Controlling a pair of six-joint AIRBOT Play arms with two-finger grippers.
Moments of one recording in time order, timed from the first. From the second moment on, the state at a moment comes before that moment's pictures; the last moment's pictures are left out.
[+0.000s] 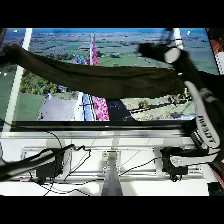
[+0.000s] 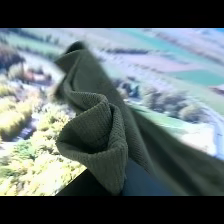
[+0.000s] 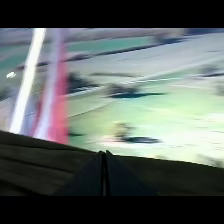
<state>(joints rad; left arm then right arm) 0.38 -1.26 1.25 1.17 -0.66 -1.25 0.29 -1.56 1.40 -1.12 0.48 1.52</state>
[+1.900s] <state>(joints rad) 0.11 -1.07 1.20 1.07 -1.18 -1.30 -0.02 -1.76 1.93 -1.47 1.38 1.65</state>
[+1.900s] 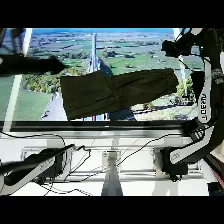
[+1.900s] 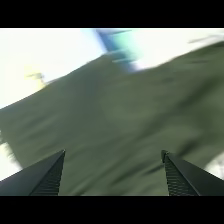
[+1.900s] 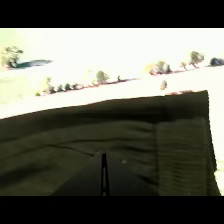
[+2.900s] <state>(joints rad) 0.33 -1.41 0.64 0.45 -0.94 -0.80 0.22 -1.77 1.82 -1.30 1.19 1.55</state>
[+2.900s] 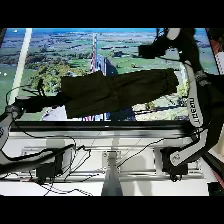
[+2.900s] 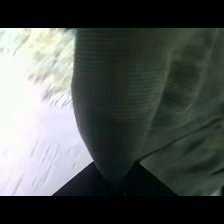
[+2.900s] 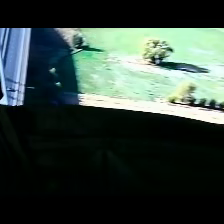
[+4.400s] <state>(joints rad) -0.55 -1.48 1.36 0.65 -0.70 -1.25 -0.02 -1.60 1.68 -1.43 1.25 1.61</state>
